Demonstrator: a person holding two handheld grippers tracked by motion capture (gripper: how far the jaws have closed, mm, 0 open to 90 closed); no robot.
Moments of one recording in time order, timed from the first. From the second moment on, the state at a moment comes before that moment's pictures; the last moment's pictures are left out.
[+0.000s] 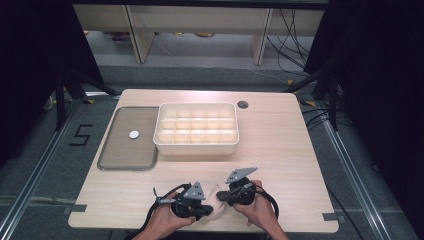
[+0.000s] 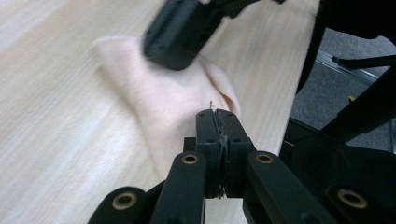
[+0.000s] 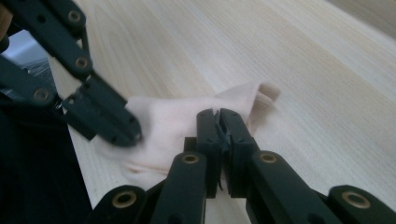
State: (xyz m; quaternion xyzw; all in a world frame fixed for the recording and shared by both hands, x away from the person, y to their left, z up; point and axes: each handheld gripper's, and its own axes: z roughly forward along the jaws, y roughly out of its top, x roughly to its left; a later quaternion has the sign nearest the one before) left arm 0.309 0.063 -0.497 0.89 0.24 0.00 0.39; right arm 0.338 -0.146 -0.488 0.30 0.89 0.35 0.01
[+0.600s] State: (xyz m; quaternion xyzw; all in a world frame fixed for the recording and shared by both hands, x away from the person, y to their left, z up) left arm 0.310 0.064 -0.497 0.89 0.23 0.01 0.39; right arm 0.339 -0.155 -0.470 0.32 0.86 0.38 0.06
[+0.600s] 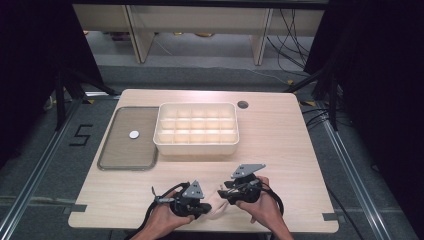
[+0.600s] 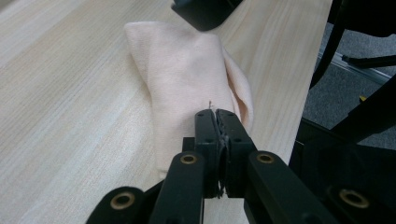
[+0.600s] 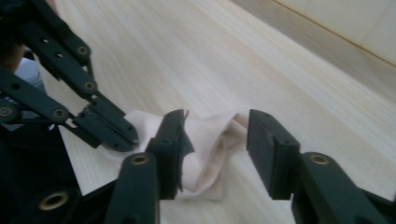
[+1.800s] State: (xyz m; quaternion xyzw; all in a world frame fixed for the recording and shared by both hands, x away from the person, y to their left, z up) left arm 0.310 0.065 -0.497 0.89 0.23 0.01 0.39; right arm 0.350 -0.139 -0.498 0.33 0.89 0.32 -0.01
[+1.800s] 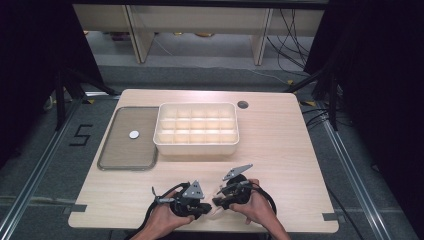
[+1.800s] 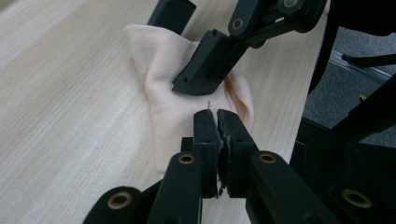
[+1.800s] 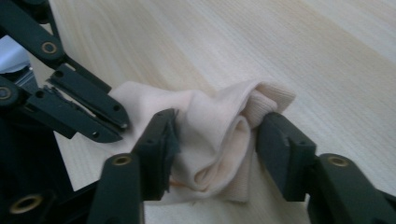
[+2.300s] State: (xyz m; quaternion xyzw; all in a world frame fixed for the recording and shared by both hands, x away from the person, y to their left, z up) left arm 0.305 0.090 -0.488 0.87 0.26 0.00 0.42; right arm 0.345 -0.140 -0.499 0.35 0.87 0.34 -0.04
